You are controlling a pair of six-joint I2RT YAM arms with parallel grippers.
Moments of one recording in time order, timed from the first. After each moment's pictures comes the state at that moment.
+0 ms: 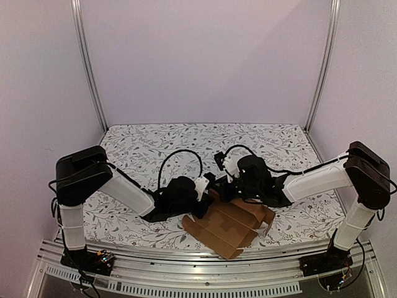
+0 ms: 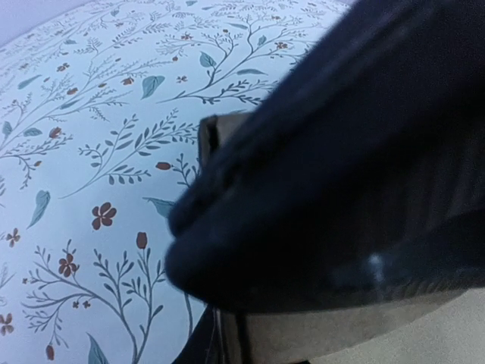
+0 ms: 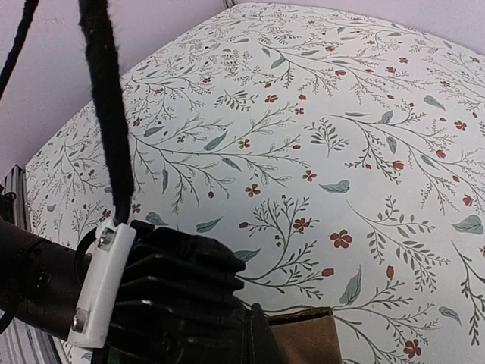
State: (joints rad) left arm -1.04 2.00 0.85 0.64 -0.14 -0.18; right arm 0.93 1.72 0.82 0.41 -0.01 0.31
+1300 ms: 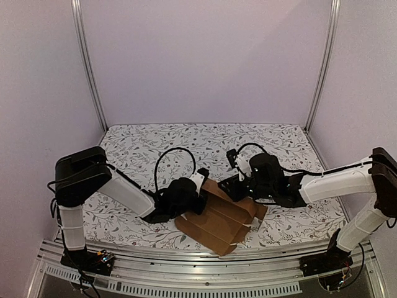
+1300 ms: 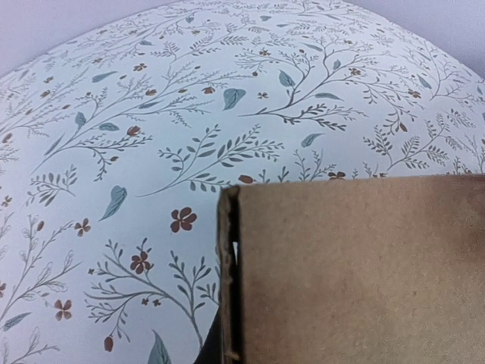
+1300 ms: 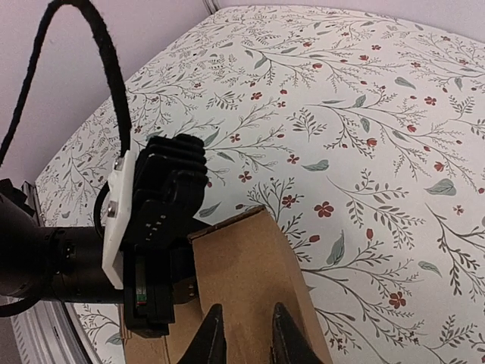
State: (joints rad) left arm -1.06 2.01 0.85 0.63 -0.36 -0.22; right arm 0.93 1.57 0.75 0.33 0.01 0.40
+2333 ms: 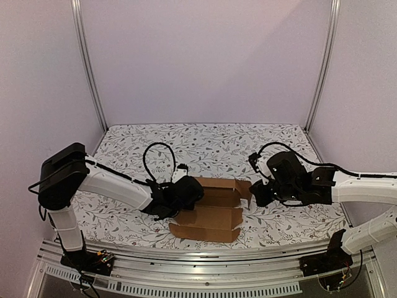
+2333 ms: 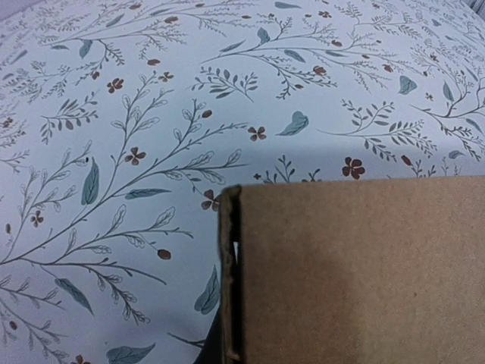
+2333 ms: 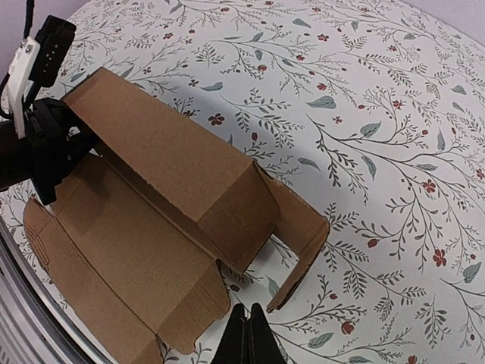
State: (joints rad) left arm -1.10 1.87 0.96 -0.03 -0.70 -0.74; right arm 0.93 1.22 0.75 -0.29 0.21 0.35
